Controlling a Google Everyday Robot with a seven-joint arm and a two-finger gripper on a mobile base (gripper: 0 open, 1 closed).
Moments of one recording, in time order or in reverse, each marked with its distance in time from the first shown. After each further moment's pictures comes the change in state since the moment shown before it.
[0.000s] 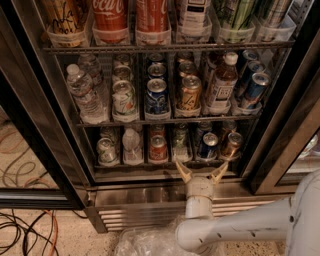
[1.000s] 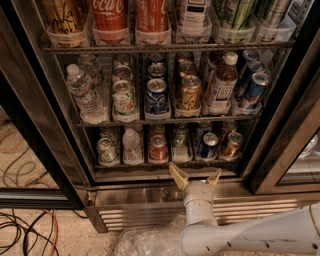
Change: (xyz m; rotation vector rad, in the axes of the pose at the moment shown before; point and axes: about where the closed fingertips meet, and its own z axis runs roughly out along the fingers) arm 0.001 0.024 -0.026 -0.136 0.153 0.290
